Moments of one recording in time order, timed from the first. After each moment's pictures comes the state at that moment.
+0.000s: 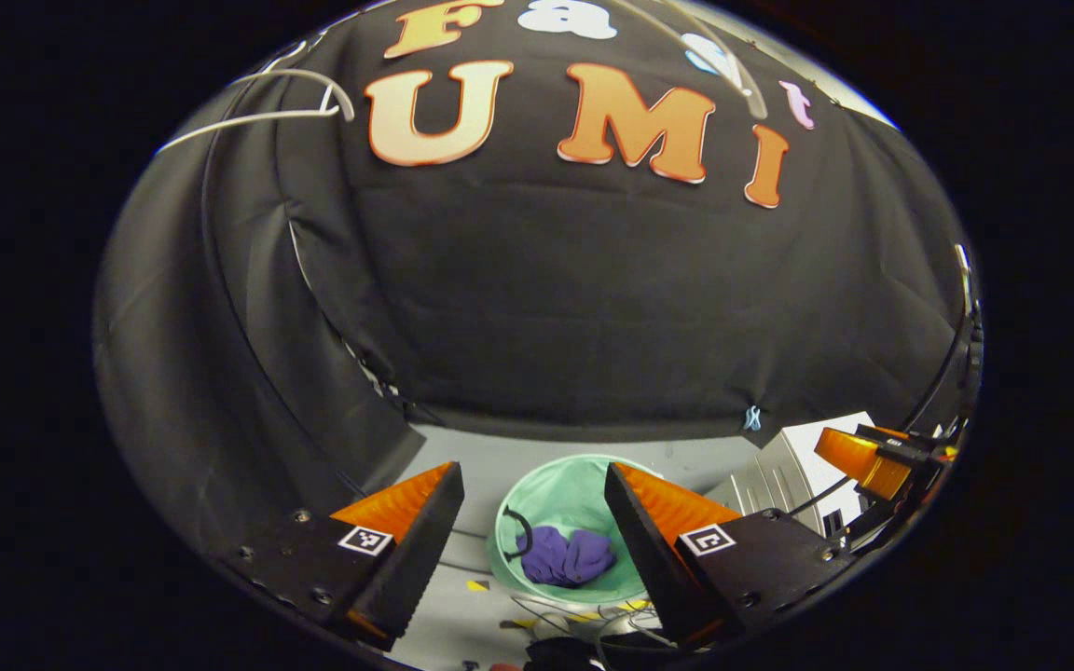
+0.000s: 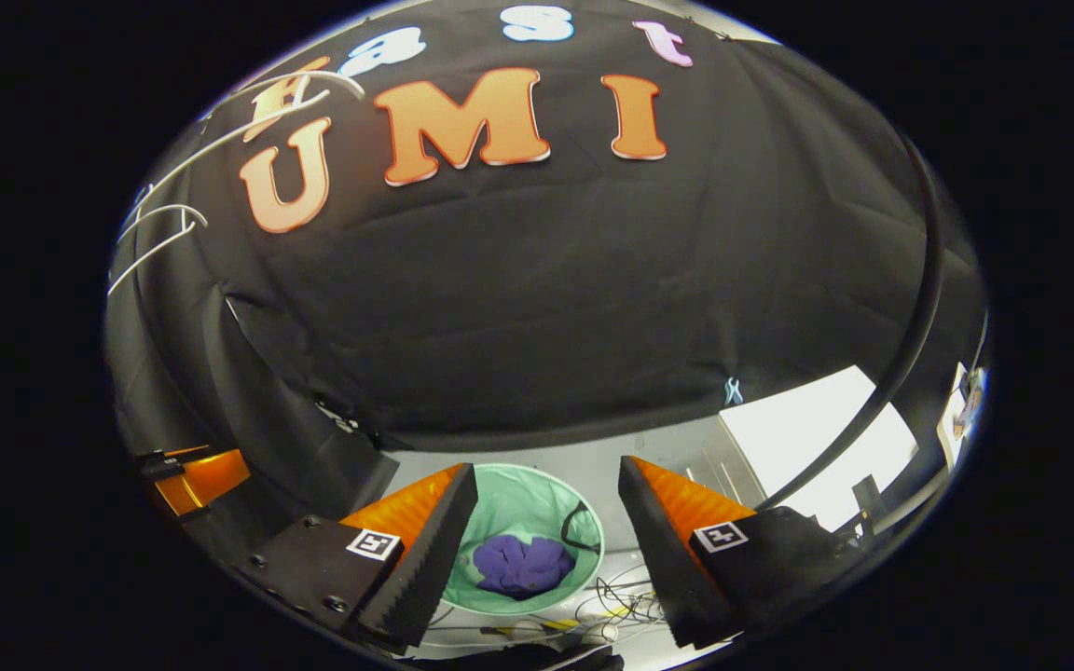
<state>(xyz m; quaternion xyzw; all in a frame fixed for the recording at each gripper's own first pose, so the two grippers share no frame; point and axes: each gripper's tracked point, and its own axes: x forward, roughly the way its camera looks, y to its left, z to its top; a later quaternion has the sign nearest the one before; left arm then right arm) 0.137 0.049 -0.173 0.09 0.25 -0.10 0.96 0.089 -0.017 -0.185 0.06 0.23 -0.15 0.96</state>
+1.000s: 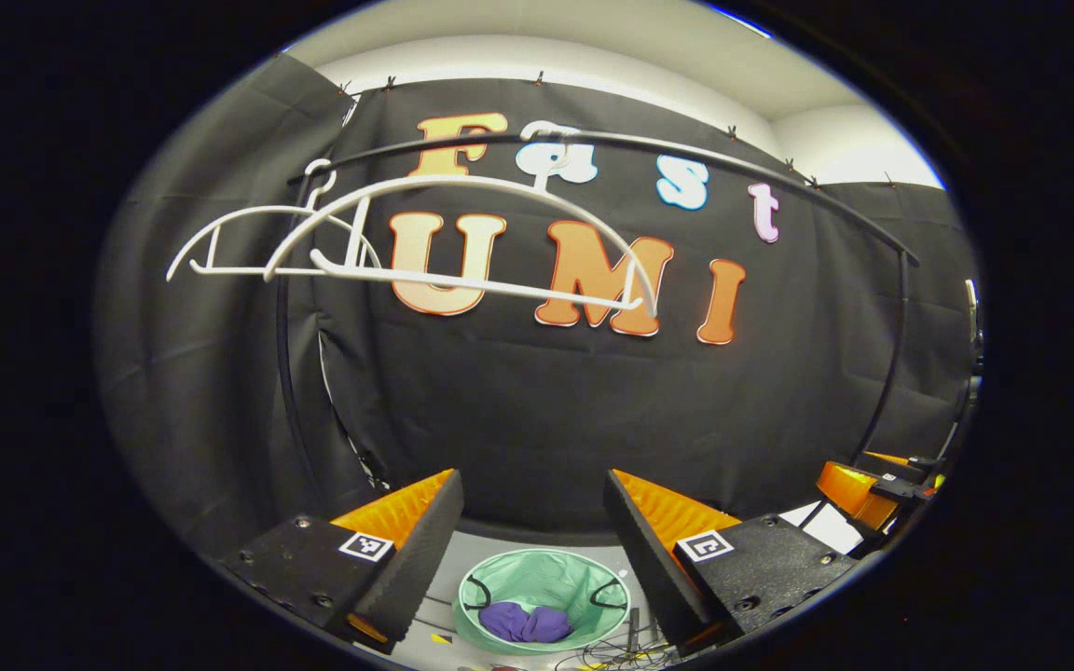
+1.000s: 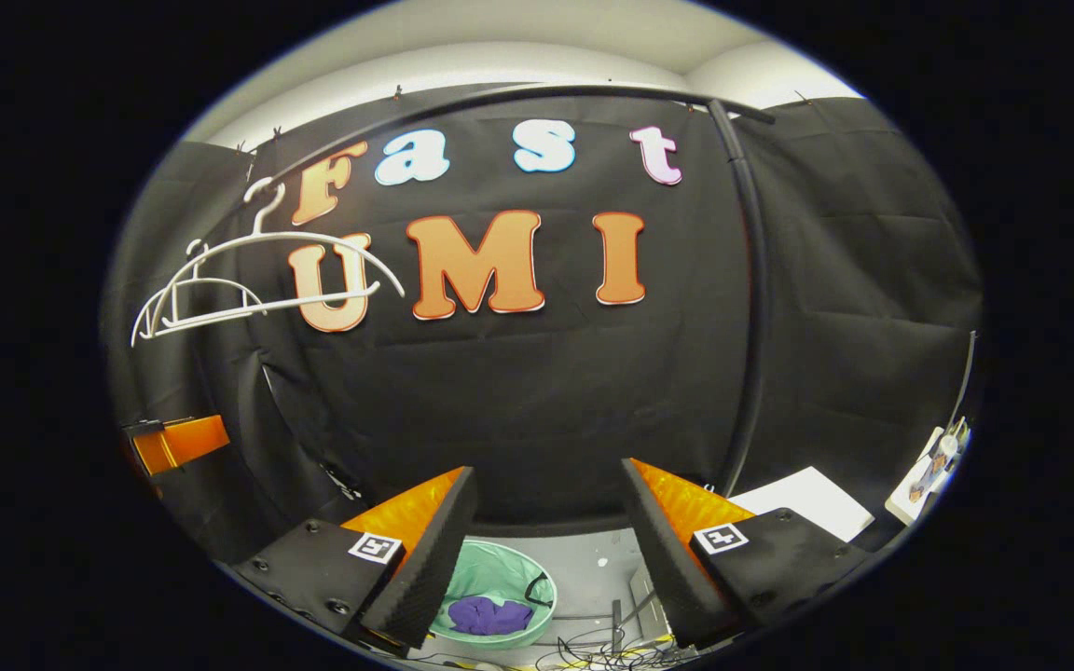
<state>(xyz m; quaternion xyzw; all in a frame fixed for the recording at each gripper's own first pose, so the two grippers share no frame) 0.012 -0.006 -0.008 0.03 0.07 -0.11 0.99 -0.042 -0.049 -0.021 0.01 0.06 -0.13 0.99</state>
